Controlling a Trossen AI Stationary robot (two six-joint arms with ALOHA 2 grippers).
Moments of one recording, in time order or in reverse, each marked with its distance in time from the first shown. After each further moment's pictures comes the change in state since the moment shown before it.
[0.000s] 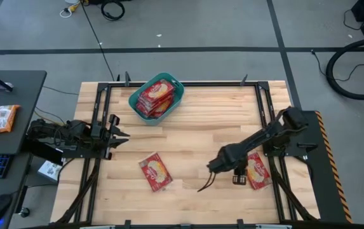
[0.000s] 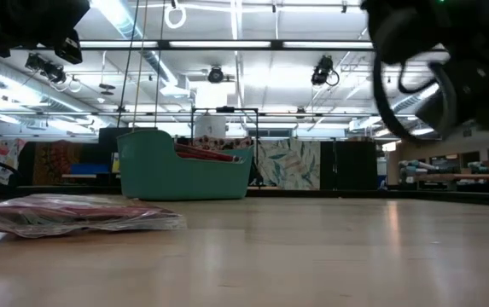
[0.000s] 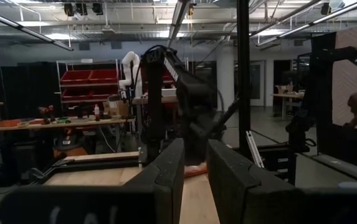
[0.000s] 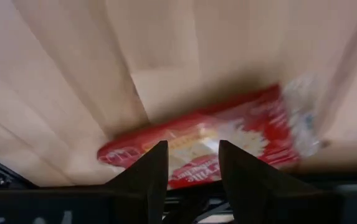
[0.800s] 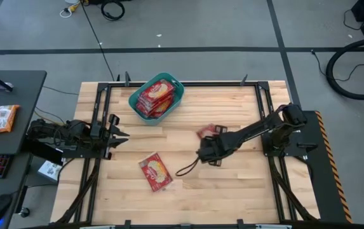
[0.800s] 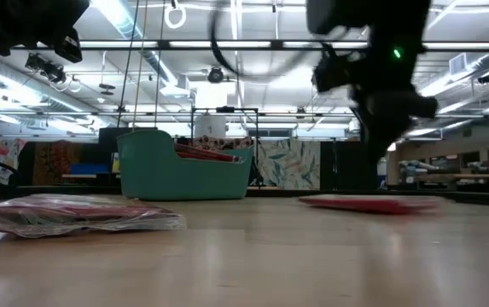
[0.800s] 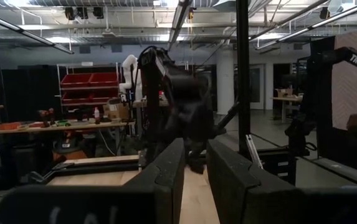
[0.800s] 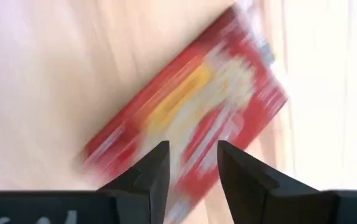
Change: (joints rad) left arm 0.000 0.000 0.000 0.016 0.000 -0.001; right arm -0.126 -0.008 0.114 0.245 0.732 -0.072
